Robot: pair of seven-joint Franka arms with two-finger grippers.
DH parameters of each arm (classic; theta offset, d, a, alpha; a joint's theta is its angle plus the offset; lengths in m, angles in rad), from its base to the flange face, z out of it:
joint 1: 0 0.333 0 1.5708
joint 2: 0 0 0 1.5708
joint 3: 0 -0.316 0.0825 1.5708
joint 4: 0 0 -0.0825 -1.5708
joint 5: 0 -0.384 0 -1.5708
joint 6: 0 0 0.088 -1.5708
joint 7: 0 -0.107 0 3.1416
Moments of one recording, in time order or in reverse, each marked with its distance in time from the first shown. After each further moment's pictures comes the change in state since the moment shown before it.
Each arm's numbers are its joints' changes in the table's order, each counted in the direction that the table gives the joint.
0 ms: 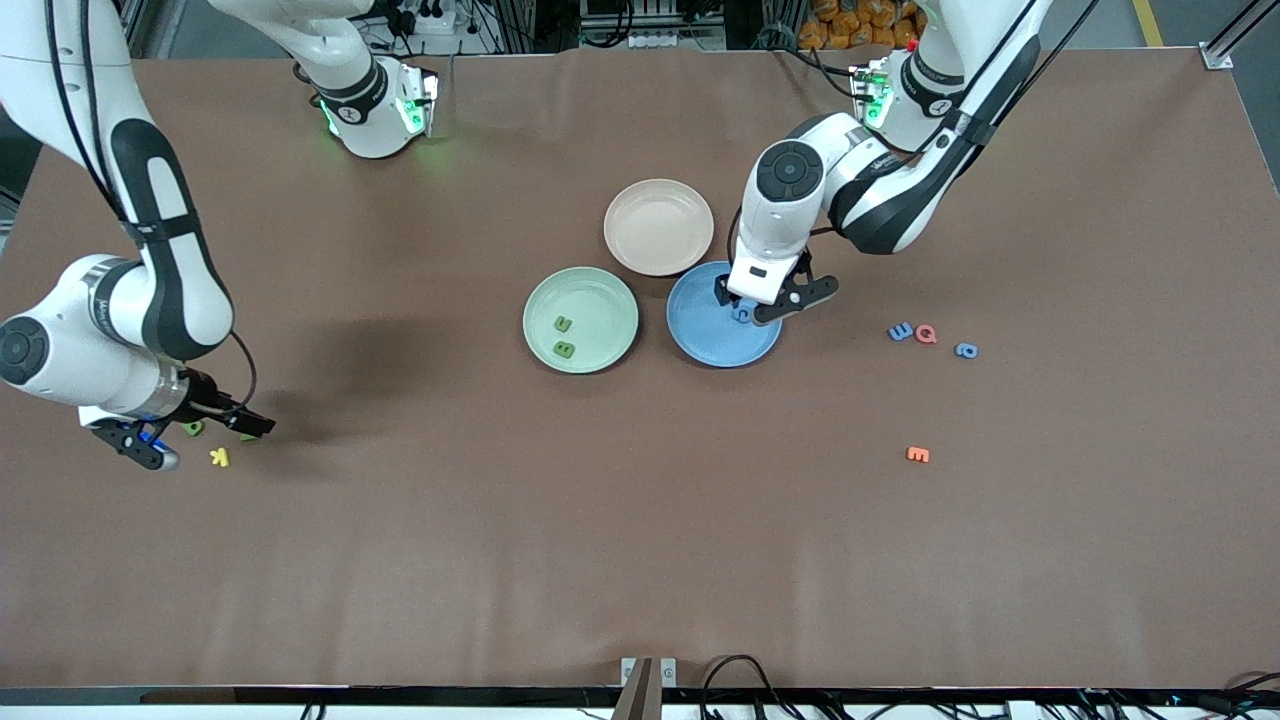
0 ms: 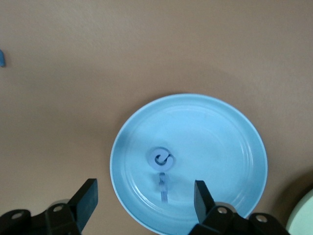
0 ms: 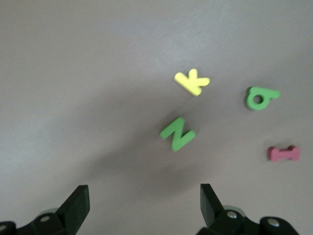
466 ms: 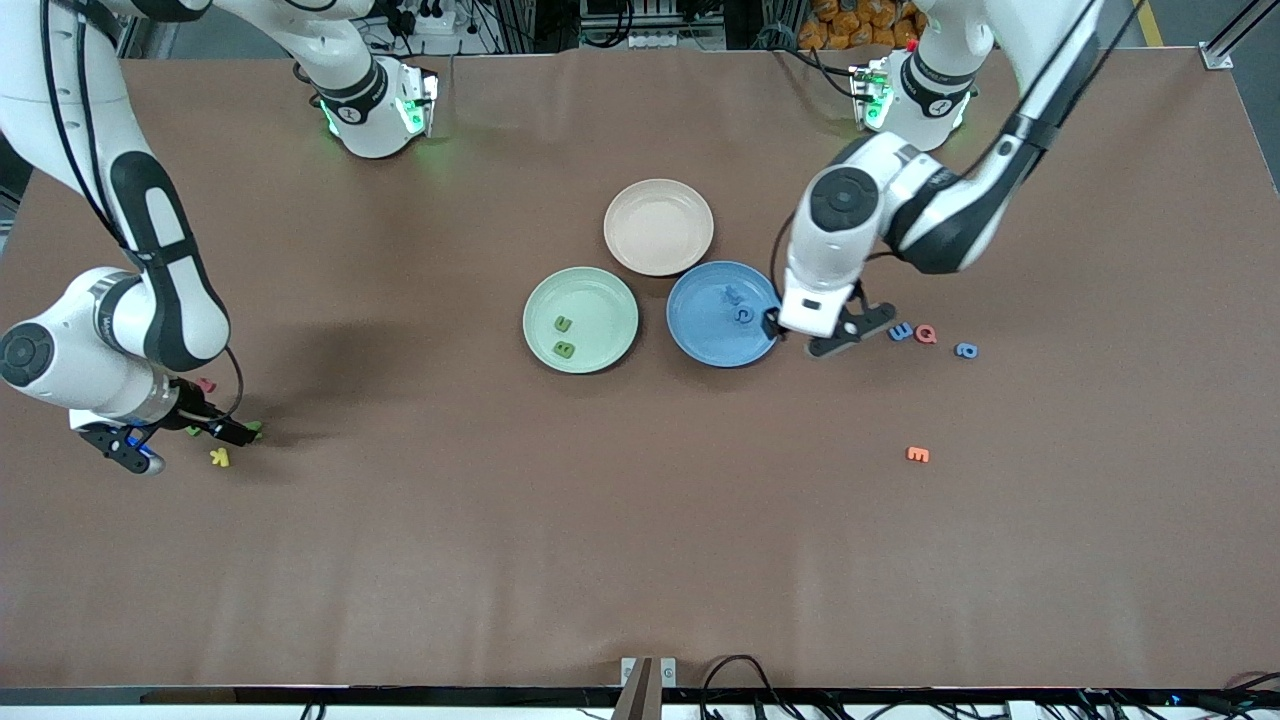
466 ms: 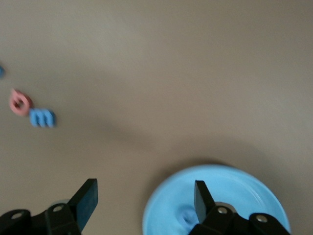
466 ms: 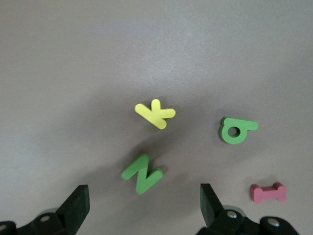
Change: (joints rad) left arm 0.133 0.012 -0.010 -0.055 -0.075 -0.067 -0.065; right arm -0.056 -0.088 -0.002 -0.001 0.028 0.138 0.014
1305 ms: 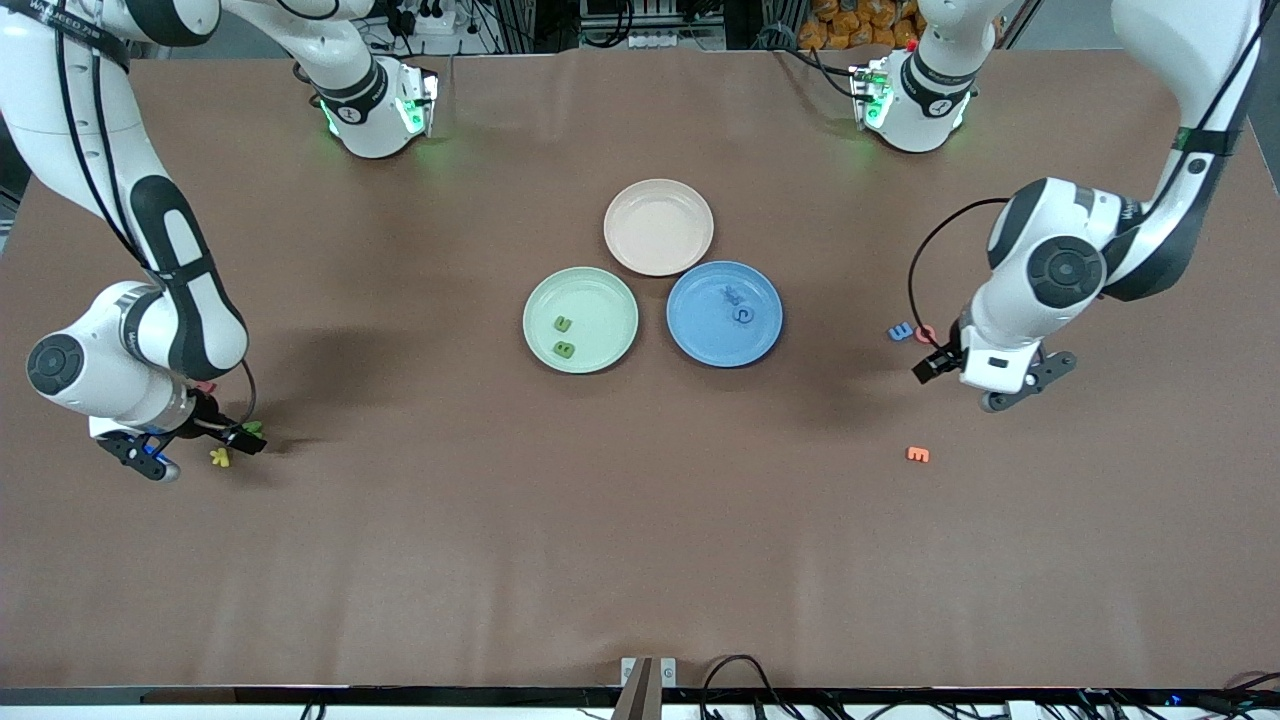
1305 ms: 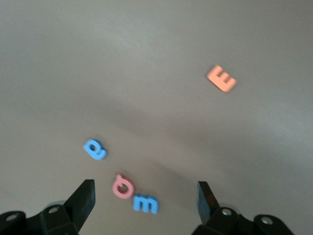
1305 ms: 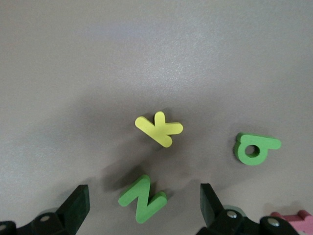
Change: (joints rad) left arm 0.381 0.018 -0.002 0.026 -0.009 -0.012 -0.305; right arm -0.009 -0.065 -0.017 -0.015 0.002 0.081 0.000
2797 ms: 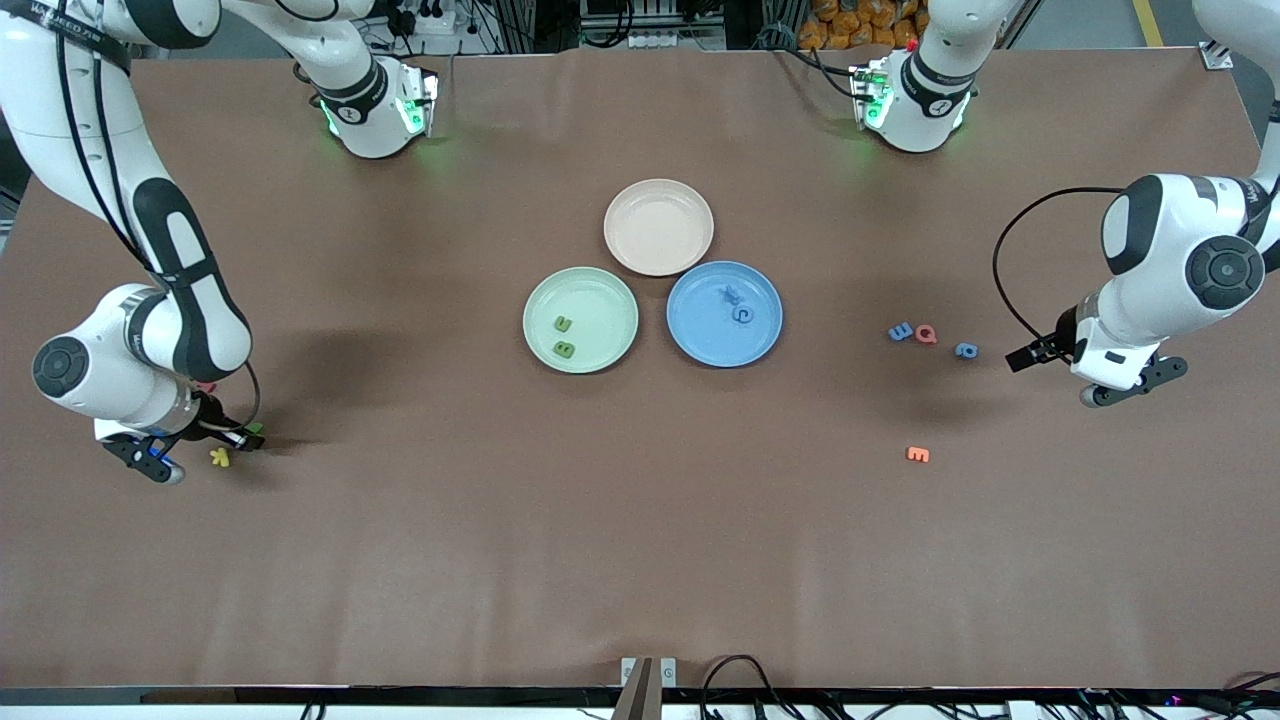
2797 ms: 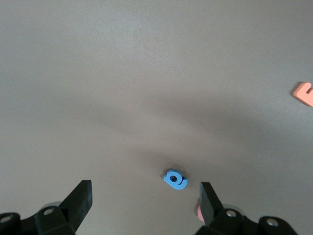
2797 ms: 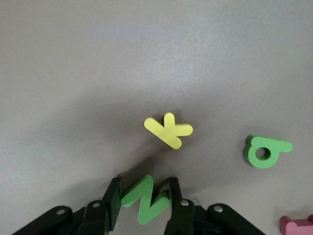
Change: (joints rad) left arm 0.281 0.018 0.029 0.021 0.032 -0.002 -0.409; right arm -0.008 -0.007 -0.017 -0.009 0.002 0.004 0.000
